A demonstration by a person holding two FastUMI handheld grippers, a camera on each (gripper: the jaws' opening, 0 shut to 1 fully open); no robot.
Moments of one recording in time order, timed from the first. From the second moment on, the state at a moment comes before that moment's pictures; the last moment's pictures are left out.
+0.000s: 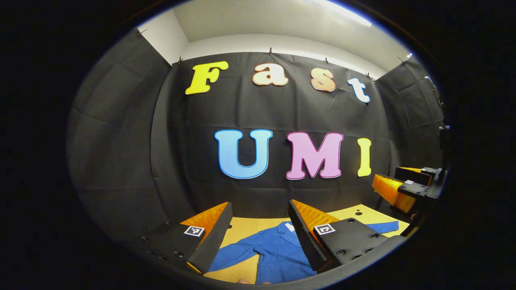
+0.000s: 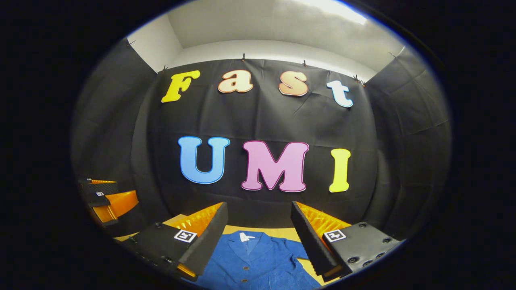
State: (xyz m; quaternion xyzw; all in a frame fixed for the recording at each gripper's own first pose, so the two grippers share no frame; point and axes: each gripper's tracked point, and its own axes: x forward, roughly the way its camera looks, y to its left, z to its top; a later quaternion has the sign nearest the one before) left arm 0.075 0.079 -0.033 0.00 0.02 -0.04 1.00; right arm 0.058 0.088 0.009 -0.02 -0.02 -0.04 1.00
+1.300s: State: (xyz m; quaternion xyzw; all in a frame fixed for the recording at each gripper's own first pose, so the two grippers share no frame) left arm 0.139 -0.012 -0.095 0.03 0.11 -0.07 0.99; right arm 0.132 -0.124 -0.164 0.04 0.15 -0.18 0.97
